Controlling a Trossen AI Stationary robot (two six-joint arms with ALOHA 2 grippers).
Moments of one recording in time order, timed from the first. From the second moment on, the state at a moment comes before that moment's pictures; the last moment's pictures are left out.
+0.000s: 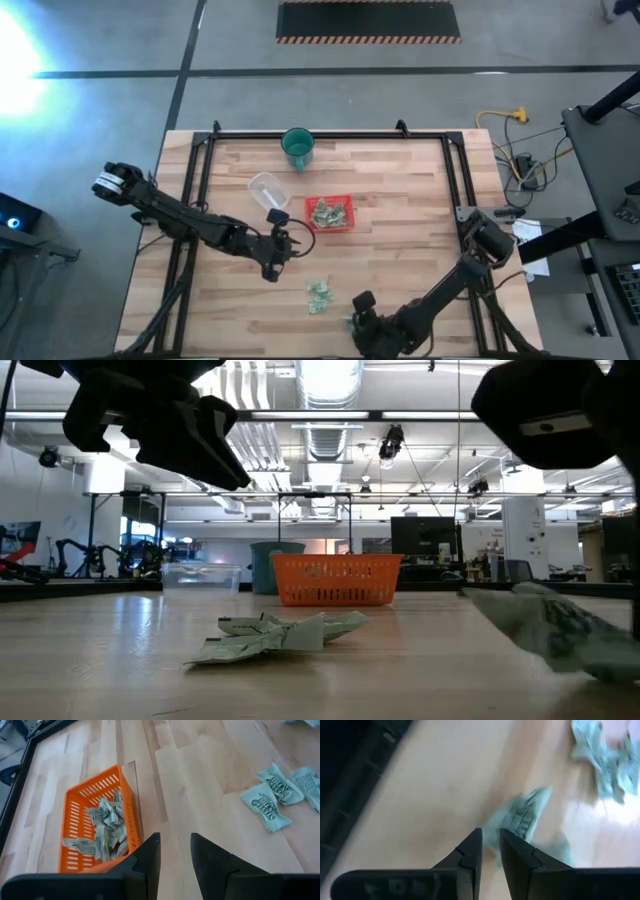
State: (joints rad) left arm -0.37 1.36 0.78 -0.12 -0.40 0.11; right arm 0.79 2.12 1.46 -0.56 0.37 0.31
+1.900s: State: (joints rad) left arm -0.37 1.36 0.73 -0.11 -0.40 0.08; right arm 0.74 2.11 1.40 -0.82 0.61 0.55
